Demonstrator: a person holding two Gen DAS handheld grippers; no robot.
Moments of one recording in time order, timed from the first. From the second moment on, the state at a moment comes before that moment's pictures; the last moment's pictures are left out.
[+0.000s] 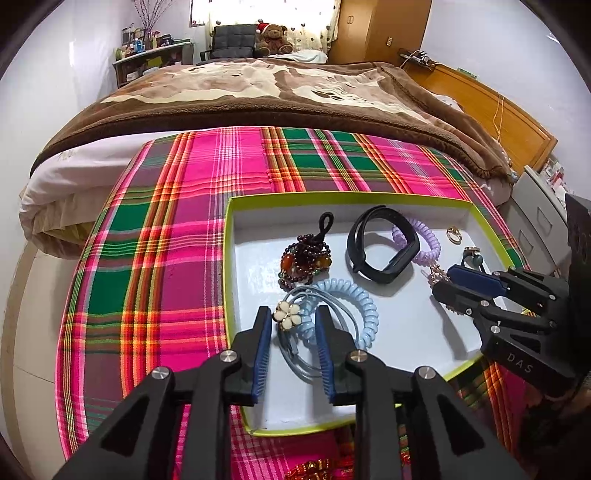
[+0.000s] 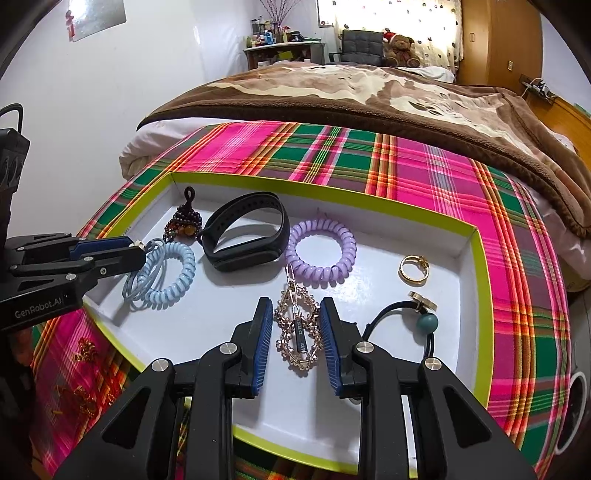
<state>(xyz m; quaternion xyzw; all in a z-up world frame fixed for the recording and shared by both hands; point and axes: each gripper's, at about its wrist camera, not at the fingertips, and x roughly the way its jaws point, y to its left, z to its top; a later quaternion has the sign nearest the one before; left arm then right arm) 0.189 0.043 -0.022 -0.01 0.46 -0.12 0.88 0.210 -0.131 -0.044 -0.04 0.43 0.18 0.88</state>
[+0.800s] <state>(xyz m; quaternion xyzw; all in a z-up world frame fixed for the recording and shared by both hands) 0.147 0.060 0.009 -0.04 0.42 -0.13 0.90 0.174 -0.131 -0.018 -0.02 0.40 0.19 0.90</state>
